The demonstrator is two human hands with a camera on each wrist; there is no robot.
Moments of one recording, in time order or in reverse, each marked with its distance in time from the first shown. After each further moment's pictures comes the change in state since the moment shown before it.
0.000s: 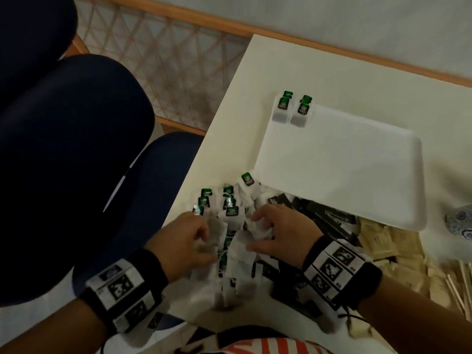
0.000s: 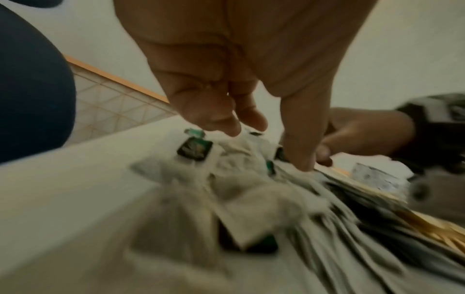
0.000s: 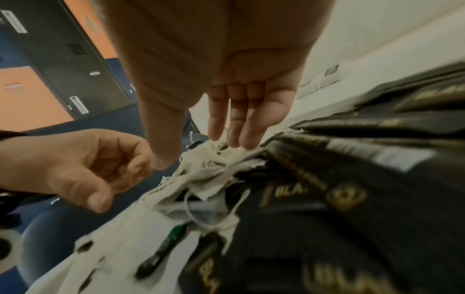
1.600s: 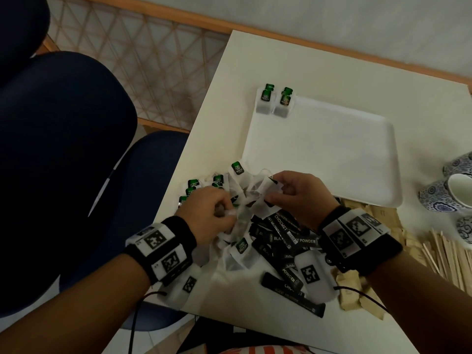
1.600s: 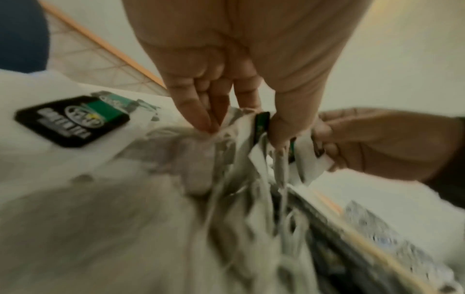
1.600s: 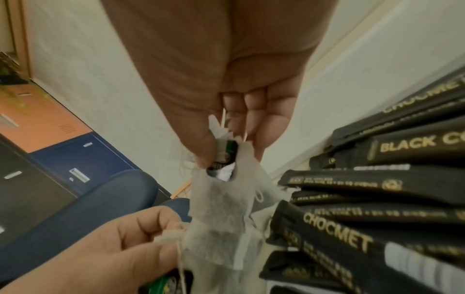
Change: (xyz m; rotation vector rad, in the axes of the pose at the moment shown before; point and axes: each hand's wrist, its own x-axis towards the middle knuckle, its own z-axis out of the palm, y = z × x) left_hand 0.045 0.028 0.015 -0.174 0.097 0.163; right_hand -0.010 0.012 -0.033 0.316 0.320 0.051
